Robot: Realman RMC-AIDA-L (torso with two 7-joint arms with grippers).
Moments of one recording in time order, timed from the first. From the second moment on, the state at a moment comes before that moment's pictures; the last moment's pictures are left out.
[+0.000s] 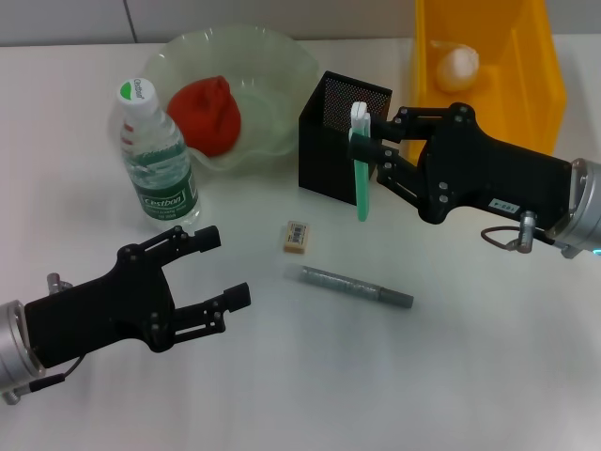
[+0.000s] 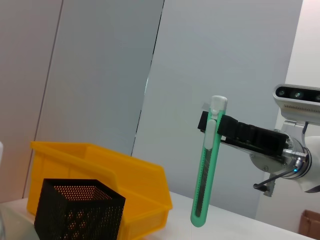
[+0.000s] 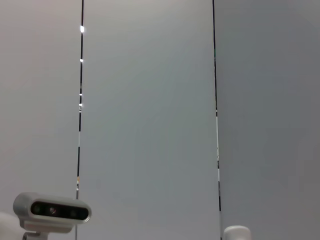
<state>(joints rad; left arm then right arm) -0.34 -2.07 0.69 0.35 1.81 1.72 -0.93 0.56 2.08 -0.88 -0.33 -1.48 -1.67 0.82</state>
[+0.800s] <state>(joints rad) -0.34 -2.07 0.69 0.34 1.81 1.72 -0.93 0.61 2.08 -0.87 -0.27 -1.16 -1.50 1.01</state>
